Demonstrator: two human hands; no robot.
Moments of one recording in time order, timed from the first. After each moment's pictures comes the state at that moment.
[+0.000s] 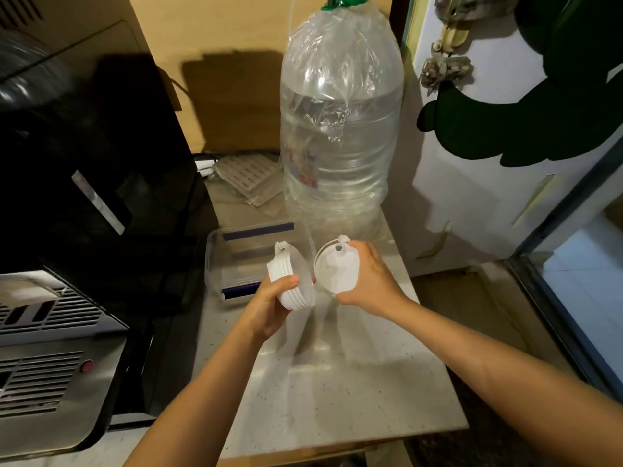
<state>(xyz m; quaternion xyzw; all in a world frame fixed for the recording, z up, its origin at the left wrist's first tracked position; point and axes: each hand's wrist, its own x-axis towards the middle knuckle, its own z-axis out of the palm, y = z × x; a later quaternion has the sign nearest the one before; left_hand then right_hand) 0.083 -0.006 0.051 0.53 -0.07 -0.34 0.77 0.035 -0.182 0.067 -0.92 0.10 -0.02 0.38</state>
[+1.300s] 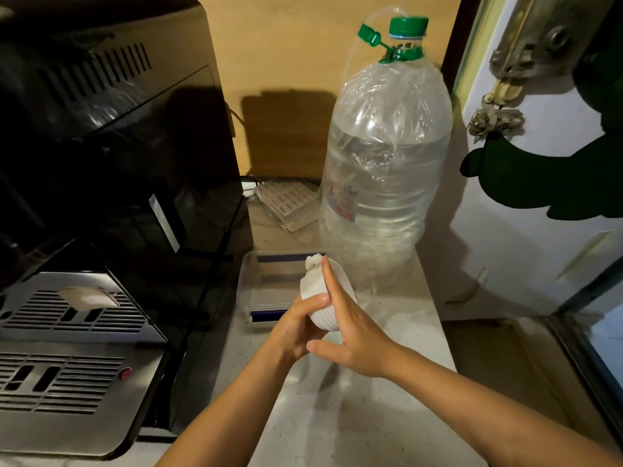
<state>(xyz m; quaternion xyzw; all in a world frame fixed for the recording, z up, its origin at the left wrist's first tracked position) 0.085 -0.013 0.075 0.43 -0.14 -0.33 0.83 0.029 -0.117 0.111 -0.87 -0.14 0.08 0.47</state>
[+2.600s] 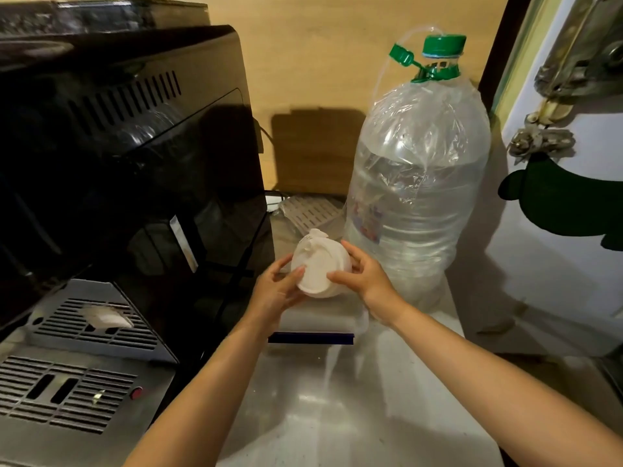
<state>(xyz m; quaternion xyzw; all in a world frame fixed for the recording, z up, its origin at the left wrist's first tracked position) 0.156 0.024 0.094 0.63 0.04 -0.10 0.77 0.143 -0.136 0.108 -0.72 0.00 0.03 0.69</state>
